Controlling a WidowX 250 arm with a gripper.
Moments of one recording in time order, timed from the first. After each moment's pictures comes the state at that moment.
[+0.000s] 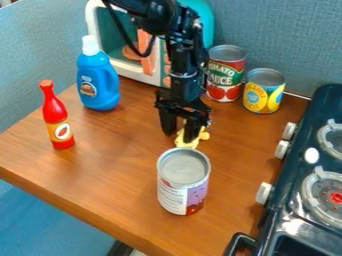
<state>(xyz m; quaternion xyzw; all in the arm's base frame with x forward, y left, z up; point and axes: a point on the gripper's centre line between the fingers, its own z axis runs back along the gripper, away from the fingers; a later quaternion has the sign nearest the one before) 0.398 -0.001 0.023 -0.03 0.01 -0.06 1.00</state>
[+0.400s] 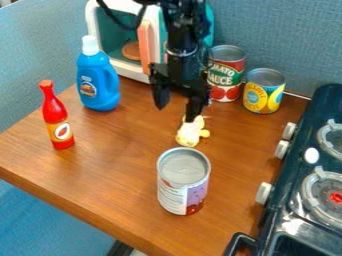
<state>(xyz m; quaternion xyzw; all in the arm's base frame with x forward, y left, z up) 0.386 0.001 0.076 0.04 -0.08 -0.03 1.00</state>
